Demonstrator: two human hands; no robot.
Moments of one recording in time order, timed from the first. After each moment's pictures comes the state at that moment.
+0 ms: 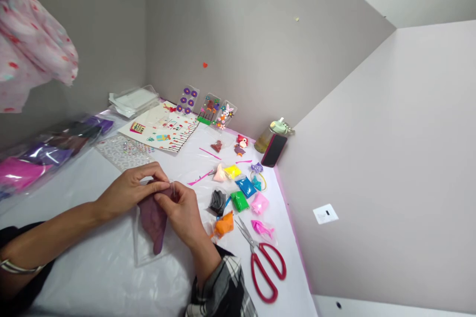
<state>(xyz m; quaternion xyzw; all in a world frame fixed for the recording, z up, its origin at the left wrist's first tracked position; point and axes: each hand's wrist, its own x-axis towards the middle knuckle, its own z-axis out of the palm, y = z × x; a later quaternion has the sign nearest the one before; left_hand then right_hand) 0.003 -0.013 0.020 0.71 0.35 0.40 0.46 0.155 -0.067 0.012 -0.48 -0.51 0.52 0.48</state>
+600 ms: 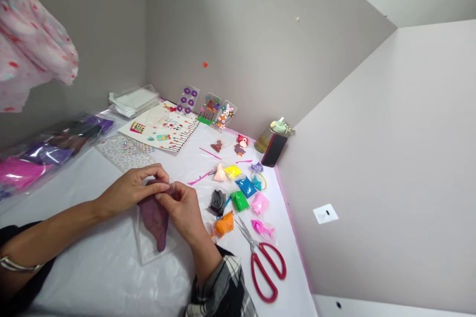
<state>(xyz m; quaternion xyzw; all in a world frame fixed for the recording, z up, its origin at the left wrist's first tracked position) 0.001 -0.010 0.021 0.72 0.36 0.36 0.48 0.159 -0.064 0.004 -0.48 -0.50 0.53 0.48</state>
